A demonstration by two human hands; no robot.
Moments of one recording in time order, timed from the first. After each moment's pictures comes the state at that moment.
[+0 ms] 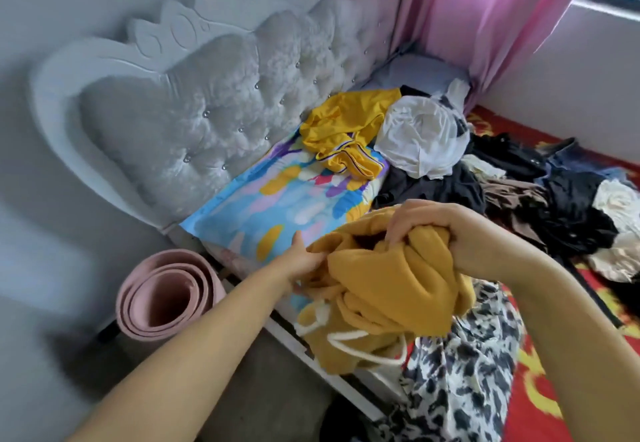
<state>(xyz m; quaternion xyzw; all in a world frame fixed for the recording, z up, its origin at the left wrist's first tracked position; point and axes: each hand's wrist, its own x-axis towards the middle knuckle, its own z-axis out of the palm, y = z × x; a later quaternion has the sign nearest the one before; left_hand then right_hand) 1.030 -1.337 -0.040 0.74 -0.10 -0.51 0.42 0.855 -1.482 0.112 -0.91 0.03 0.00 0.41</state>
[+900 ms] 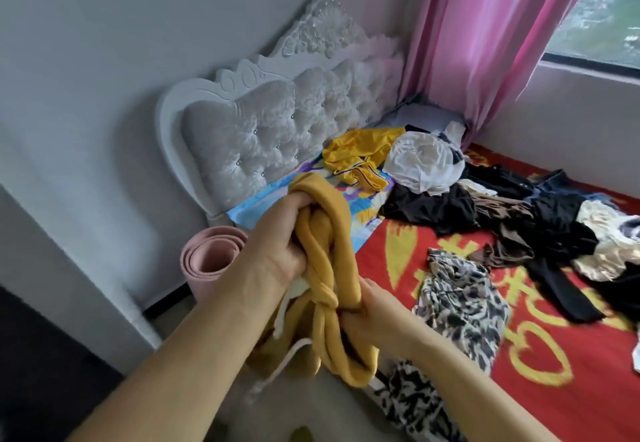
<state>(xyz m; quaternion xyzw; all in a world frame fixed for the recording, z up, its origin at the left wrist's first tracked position) 0.834 -1.169 0.142 0.44 0.00 -0.41 0.80 0.714 -1.280 0.033 -0.93 0.11 -0.02 0.36</state>
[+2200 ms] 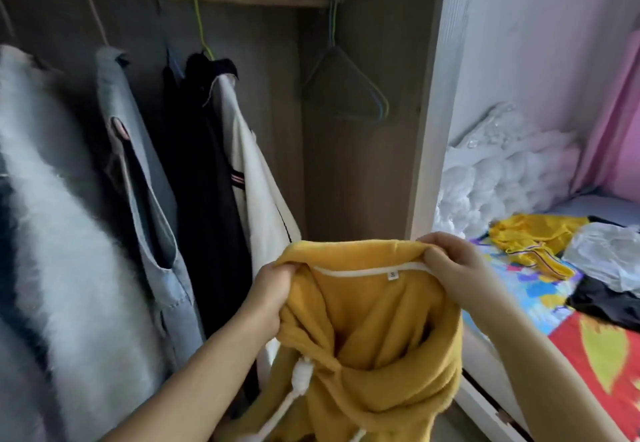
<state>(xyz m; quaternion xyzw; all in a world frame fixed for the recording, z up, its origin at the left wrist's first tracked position) 0.829 -0.671 0.159 0.71 0.05 -0.10 0.69 0.754 -0.904 0.187 -0.83 0.03 -0.22 0.51</state>
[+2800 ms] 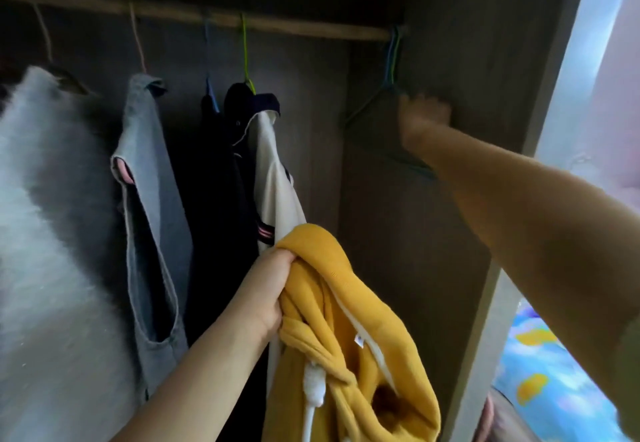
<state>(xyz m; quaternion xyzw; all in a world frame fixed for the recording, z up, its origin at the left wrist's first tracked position) 0.932 -0.657 0.229 0.60 0.02 -0.03 0.80 1.070 -0.876 0.400 -0.94 0.11 -0.32 -0.07</state>
